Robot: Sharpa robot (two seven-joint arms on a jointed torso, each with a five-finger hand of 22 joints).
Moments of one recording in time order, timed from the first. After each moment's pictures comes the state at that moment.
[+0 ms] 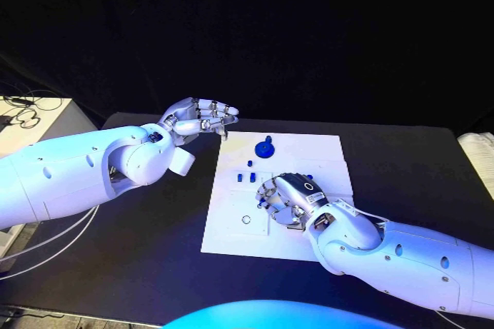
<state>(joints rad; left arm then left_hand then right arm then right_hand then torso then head) 1.20 -0.97 -0.01 1.54 -0.15 -0.12 0.33 1.46 -0.24 0.54 0.14 0.21 0.85 0.20 0.30 0.31 0.87 0.15 0.51 0.11 0.88 0.08 1.16 0.35 0.17 0.84 0.17 0.88 0.85 1.02 -0.61 -0.16 1.59 -1.65 -0.64 -0.21 1.37 -0.20 0.71 -0.01 0.11 1.09 0.12 0.28 0.37 1.26 0.08 0.07 0.14 1.47 -0.03 1.38 1.29 0.04 1.47 0.08 1.38 1.31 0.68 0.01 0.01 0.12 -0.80</state>
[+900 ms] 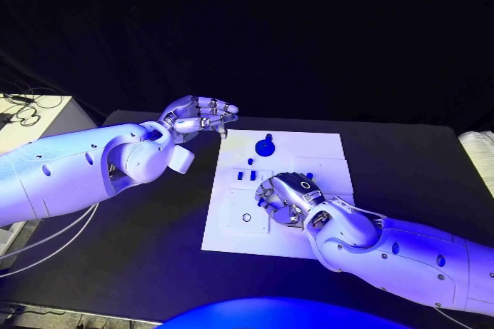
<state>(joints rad) 1.20 -0.97 -0.01 1.54 -0.15 -0.12 0.32 1.46 -0.24 0.54 0.14 0.21 0.85 0.20 0.30 0.31 0.87 0.15 0.51 0.11 0.88 0.08 1.16 0.35 0.17 0.84 0.18 0.88 0.85 1.02 -0.60 -0.16 1.58 -1.68 -0.59 -0.23 1.37 -0.20 0.71 -0.01 0.11 1.10 0.12 0.28 0.37 1.27 0.08 0.07 0.14 1.47 -0.02 1.38 1.29 0.04 1.47 0.08 1.38 1.31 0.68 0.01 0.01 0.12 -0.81</state>
